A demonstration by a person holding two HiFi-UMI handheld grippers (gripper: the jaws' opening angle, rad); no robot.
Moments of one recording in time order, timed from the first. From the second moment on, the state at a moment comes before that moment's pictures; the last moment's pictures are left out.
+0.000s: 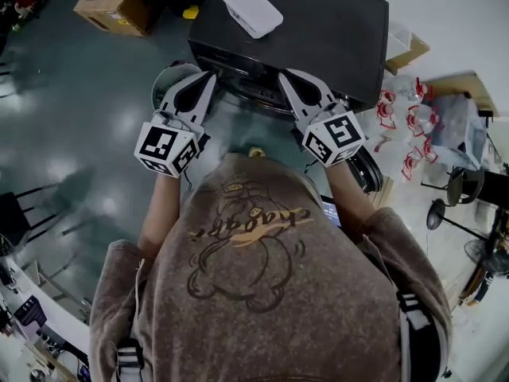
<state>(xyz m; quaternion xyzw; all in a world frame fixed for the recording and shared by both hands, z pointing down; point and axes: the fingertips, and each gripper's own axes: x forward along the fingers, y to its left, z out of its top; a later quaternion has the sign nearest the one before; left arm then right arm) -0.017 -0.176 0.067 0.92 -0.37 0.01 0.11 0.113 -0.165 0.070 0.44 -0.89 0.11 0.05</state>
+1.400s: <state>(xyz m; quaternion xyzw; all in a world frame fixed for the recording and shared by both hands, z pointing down) -0.030 -0.171 0.071 0.91 -0.40 0.00 0.14 0.094 -0.162 0.070 0.41 -0.90 0.11 0.06</state>
